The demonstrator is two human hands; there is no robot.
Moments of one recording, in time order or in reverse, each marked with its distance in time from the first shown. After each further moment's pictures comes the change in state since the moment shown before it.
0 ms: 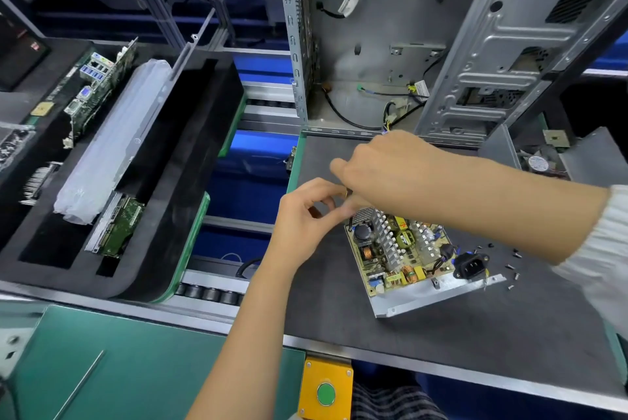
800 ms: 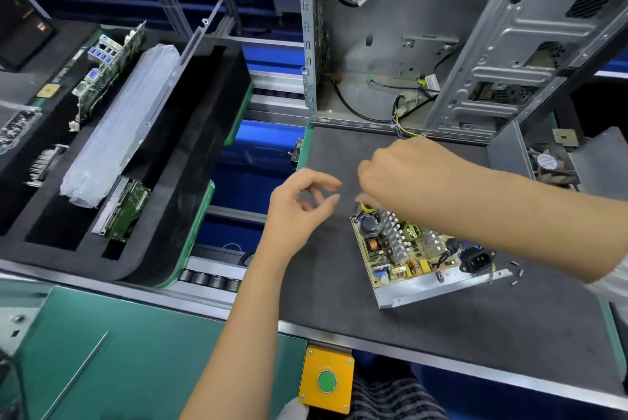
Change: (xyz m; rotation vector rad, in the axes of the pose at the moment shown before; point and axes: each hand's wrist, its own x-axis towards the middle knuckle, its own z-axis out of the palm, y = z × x) left_hand -0.010 -0.015 -0.017 0.013 0.079 -0.037; right_hand -0.012 -0.011 0.004 -0.067 -0.035 0.020
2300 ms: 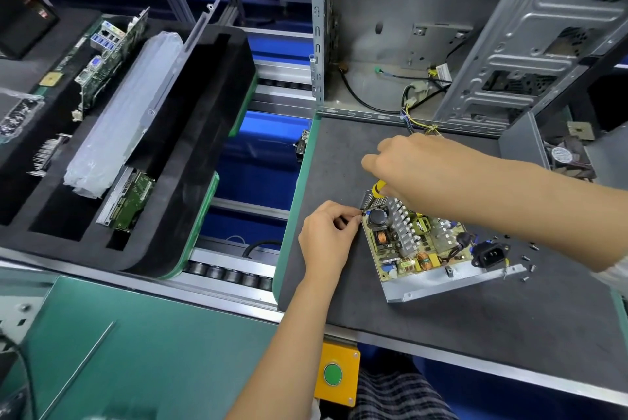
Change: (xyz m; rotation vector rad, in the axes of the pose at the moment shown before) left_hand -0.028 -0.033 0.061 0.322 0.187 -0.331; right_hand 0.009 0.008 0.025 0.075 -0.037 0.053
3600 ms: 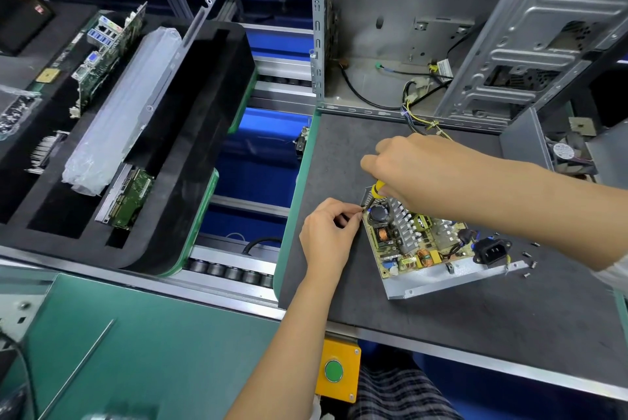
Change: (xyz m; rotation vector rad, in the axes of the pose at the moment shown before) left_hand -0.002 -0.002 0.002 -0.046 0.020 0.047; right_hand 0.002 -0.001 0.008 -0.017 0.026 -0.018
